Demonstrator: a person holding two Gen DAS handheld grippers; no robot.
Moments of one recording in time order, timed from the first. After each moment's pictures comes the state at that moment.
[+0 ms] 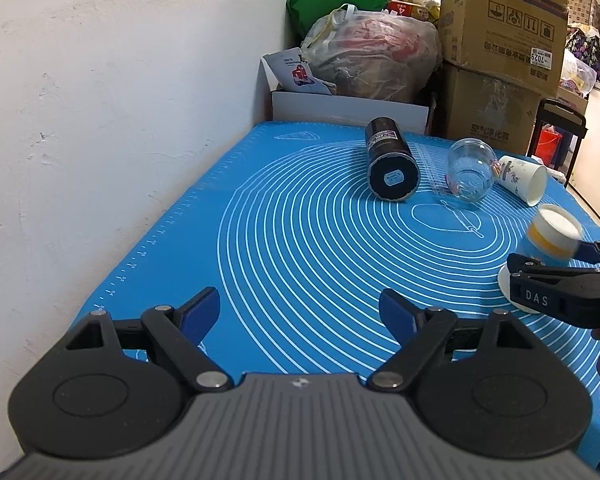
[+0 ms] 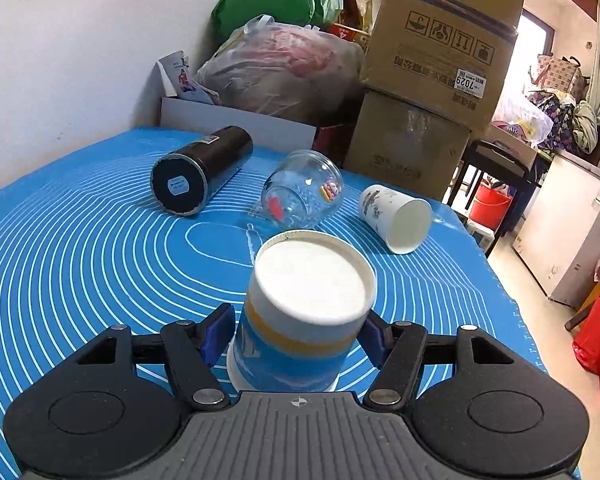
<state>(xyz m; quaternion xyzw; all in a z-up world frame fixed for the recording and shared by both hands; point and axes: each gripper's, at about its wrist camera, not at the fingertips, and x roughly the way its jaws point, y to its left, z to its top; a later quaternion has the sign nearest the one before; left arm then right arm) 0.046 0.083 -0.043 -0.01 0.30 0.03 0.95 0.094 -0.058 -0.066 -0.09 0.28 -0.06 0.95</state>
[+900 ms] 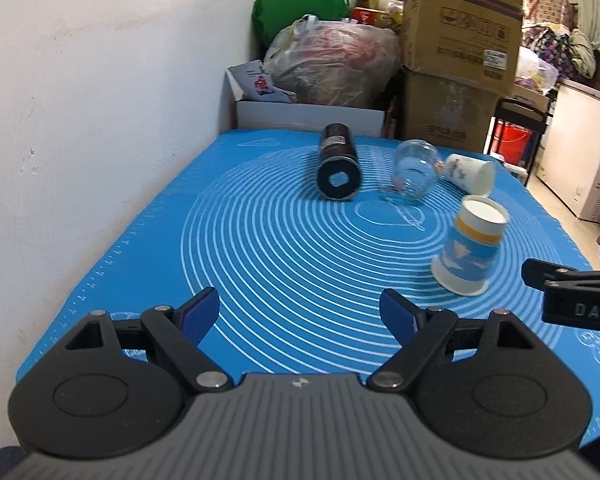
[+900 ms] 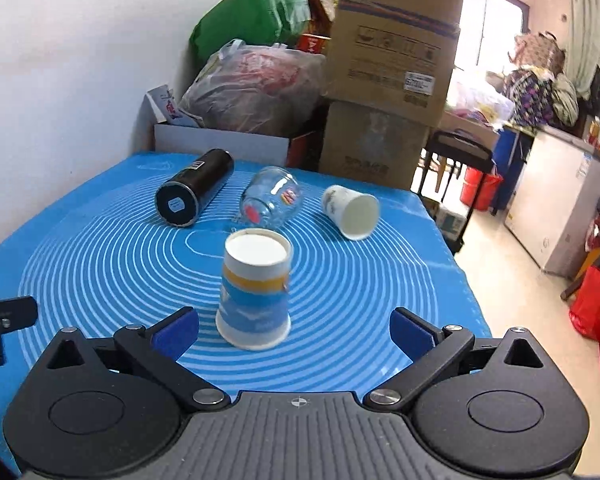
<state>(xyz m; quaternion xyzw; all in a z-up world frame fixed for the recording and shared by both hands) 0.004 0.051 -0.025 0.00 0.30 -0.02 0.96 0.004 -0.086 -0.012 -0.03 0.29 -0.07 0.95</state>
